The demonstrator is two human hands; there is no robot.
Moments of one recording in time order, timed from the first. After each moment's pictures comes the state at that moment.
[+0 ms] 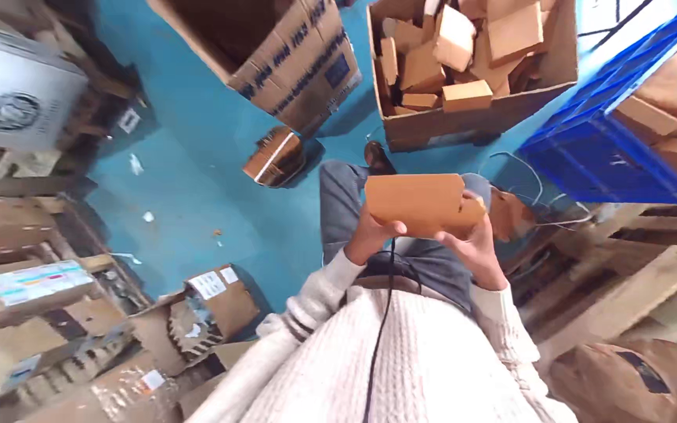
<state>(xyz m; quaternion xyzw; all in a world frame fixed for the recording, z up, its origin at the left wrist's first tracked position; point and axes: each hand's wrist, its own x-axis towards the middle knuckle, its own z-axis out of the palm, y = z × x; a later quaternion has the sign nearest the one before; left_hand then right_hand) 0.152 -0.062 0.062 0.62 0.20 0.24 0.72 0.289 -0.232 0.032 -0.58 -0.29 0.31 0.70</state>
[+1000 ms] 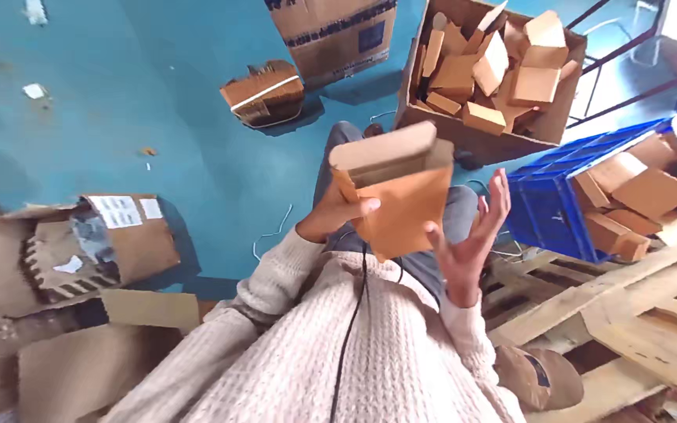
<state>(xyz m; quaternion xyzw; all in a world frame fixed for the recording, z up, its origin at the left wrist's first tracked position) 0.050 -0.042 0.081 0.51 0.22 0.28 0.78 0.229 -0.199 0.094 -0.69 -0.47 0.13 0.54</state>
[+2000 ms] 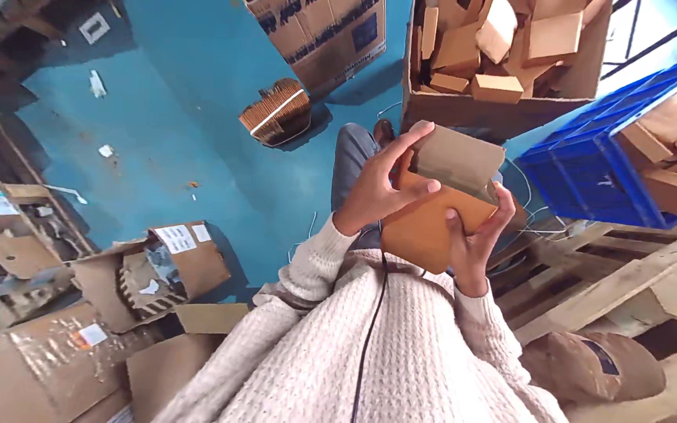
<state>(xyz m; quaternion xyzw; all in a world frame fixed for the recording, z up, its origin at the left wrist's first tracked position) 0.097 -0.032 0.115 0.78 0.19 0.19 0.57 0.197 -0.210 0.065 -0.66 -0.35 0.11 0.65</state>
